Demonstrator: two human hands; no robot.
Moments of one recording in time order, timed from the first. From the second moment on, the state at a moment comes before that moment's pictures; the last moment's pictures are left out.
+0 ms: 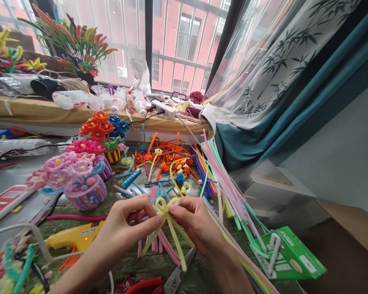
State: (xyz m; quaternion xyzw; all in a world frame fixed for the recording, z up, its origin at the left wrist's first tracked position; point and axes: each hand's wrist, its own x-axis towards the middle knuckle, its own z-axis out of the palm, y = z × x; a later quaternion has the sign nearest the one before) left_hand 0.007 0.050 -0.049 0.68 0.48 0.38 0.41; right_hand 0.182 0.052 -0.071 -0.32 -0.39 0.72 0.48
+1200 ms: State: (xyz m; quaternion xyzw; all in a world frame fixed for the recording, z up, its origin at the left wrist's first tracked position) left_hand 0.012 0.066 -0.062 0.60 0.48 0.46 0.44; right_hand 0.142 0.076 -0.092 -0.40 -0.44 0.53 0.60
